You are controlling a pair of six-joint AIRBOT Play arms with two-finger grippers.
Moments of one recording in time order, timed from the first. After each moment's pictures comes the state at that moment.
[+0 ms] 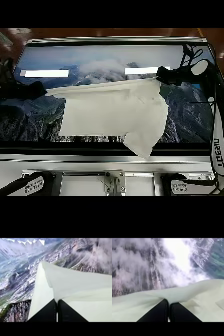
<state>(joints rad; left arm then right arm) 0.16 -1.22 1.14 1.12 -0.98 -1.50 -0.03 -1.51 1.44 -1.11 0.92 1.56</state>
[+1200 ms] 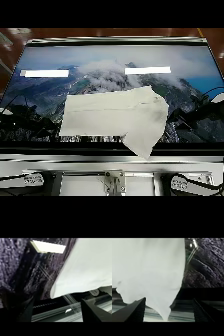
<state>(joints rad) 0.47 -1.46 0.81 0.96 -1.30 -1.13 -0.41 -1.40 1.02 -1.12 1.46 1.44</state>
